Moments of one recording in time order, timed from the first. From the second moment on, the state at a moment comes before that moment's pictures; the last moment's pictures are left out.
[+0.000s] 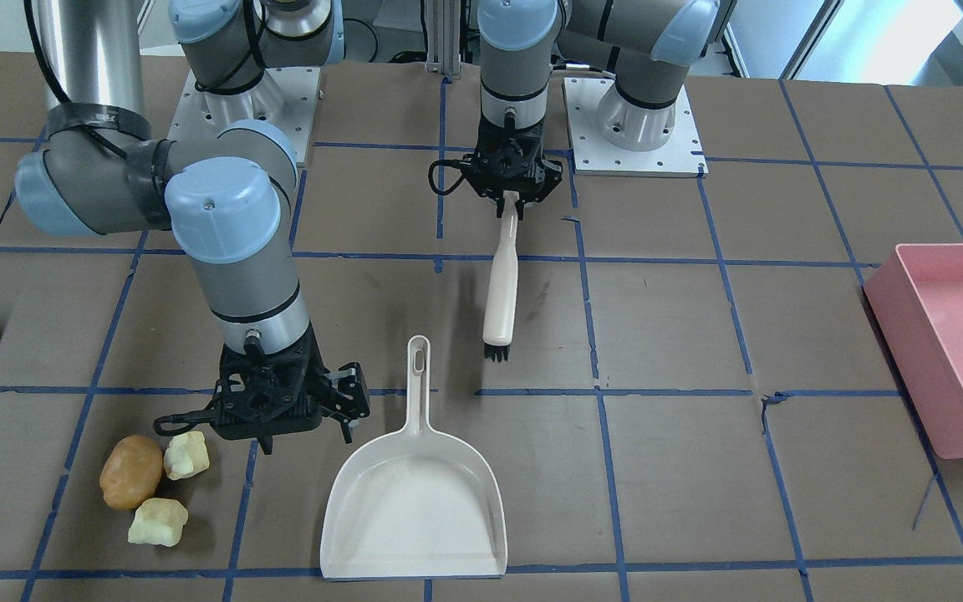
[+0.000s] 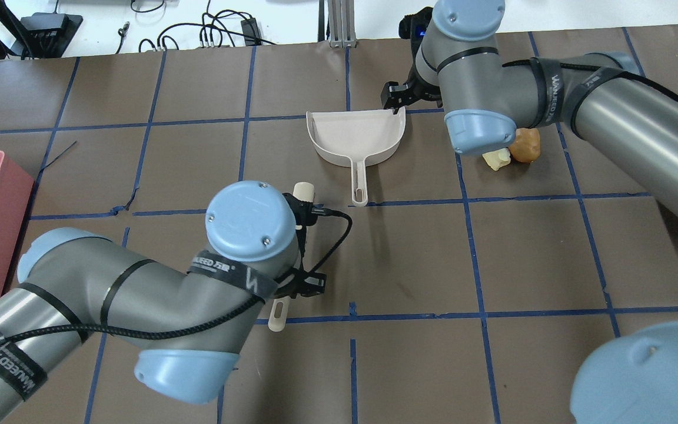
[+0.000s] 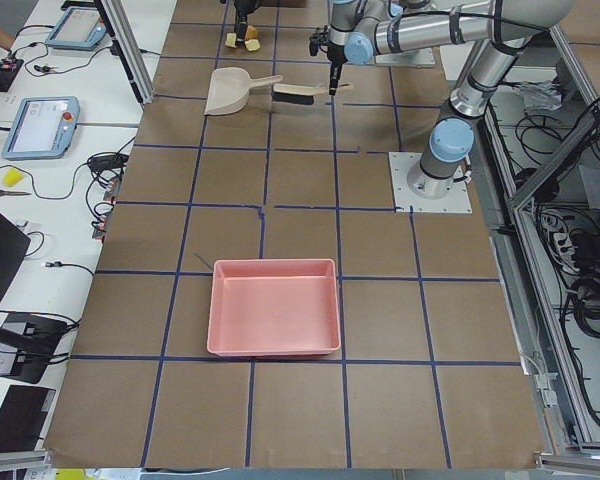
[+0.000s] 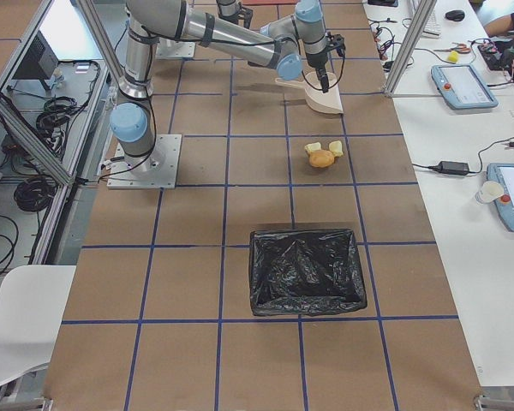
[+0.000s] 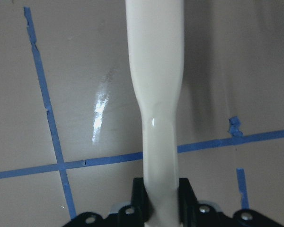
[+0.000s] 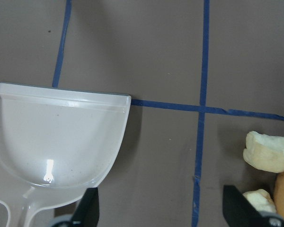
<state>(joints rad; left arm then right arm) -1.95 -1.49 -2.12 -1.09 1.64 -0.23 1.73 -1.16 1.65 -2.41 -1.56 0.04</state>
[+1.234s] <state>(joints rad) -1.73 -1.53 -2.11 -1.09 1.56 -0.11 1.94 -1.12 1.80 -2.56 -1.62 0.34</state>
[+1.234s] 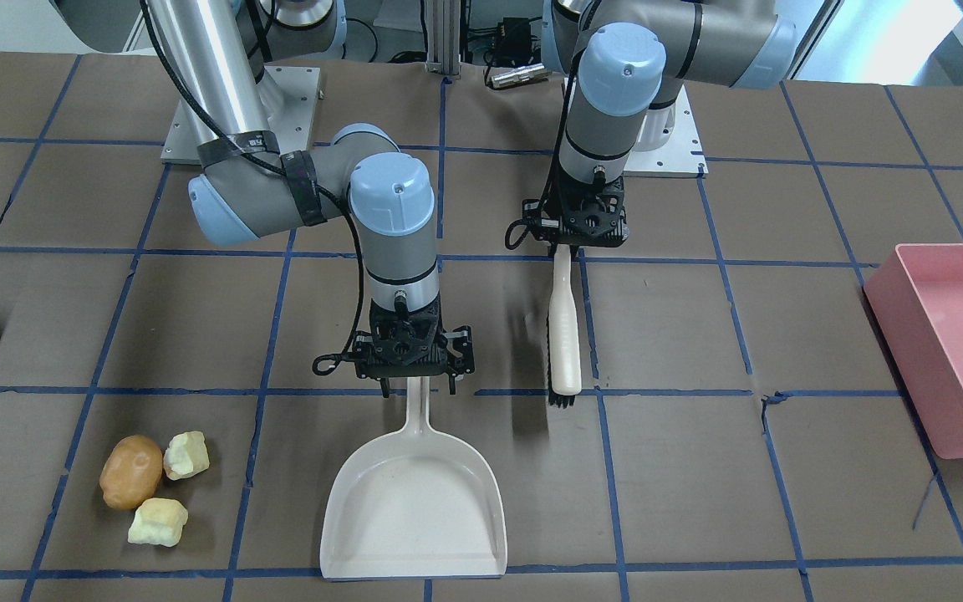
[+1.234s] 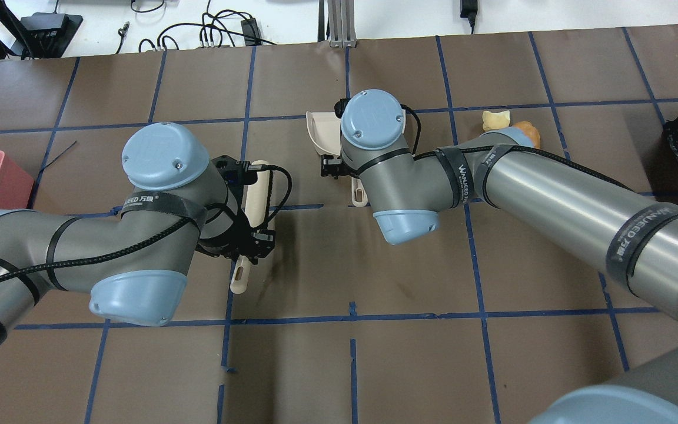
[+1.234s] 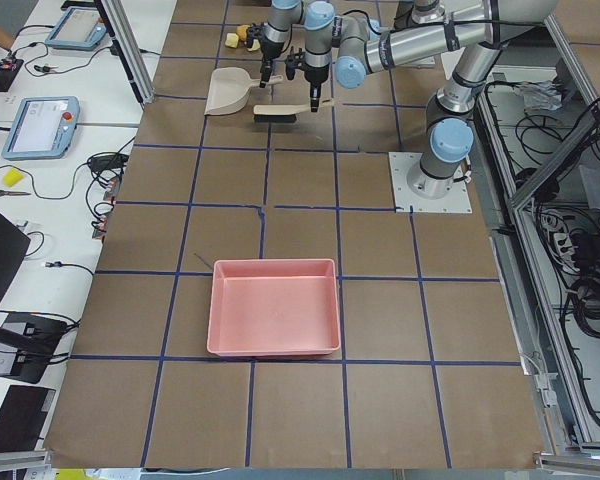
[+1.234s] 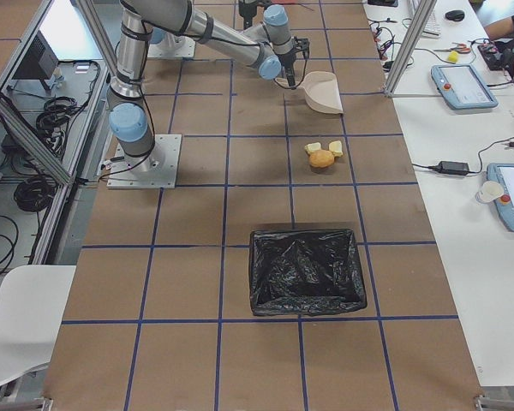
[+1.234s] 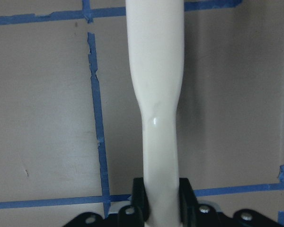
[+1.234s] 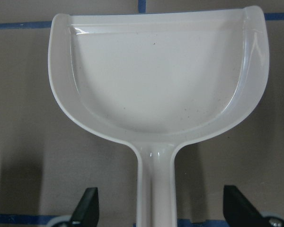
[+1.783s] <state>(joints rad) -1.73 -1.54 -2.09 -1.08 1.56 -0.10 1.94 -1.12 1.81 -2.55 -1.62 0.34</state>
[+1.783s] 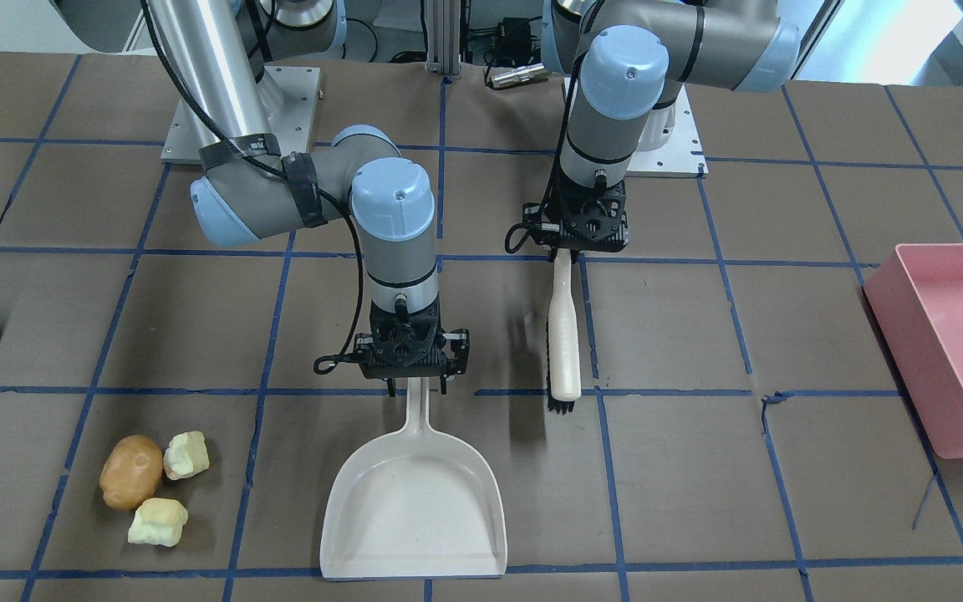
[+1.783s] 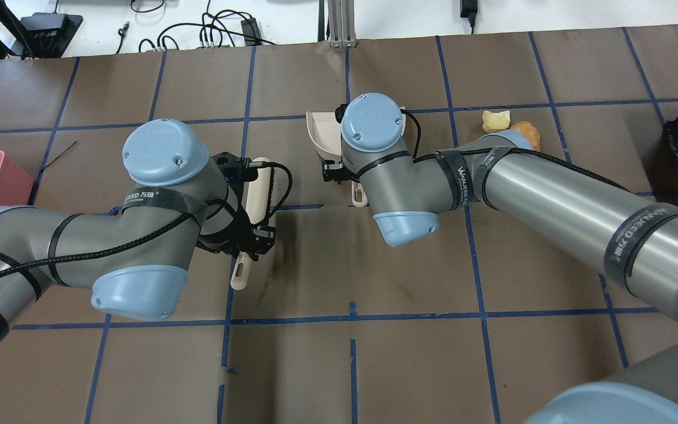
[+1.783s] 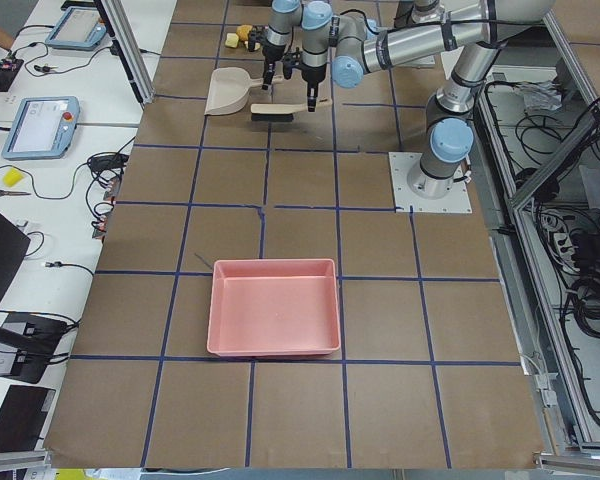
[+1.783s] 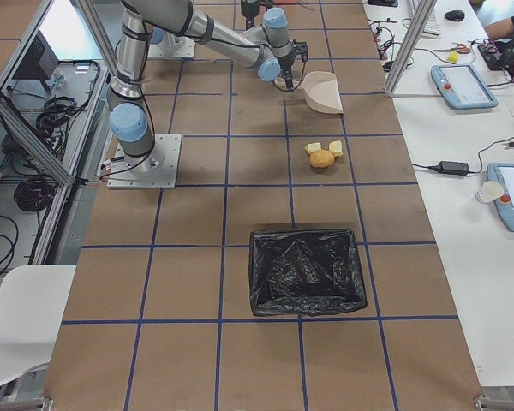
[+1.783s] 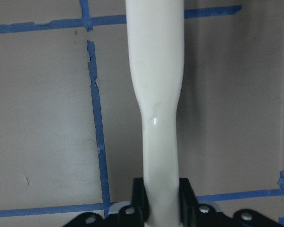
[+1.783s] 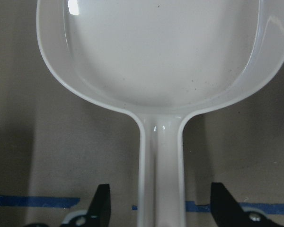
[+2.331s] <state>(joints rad) -1.73 -1.54 -2.08 -1.09 1.56 -0.10 1.94 -1.12 1.81 -2.55 -1.62 0.33</state>
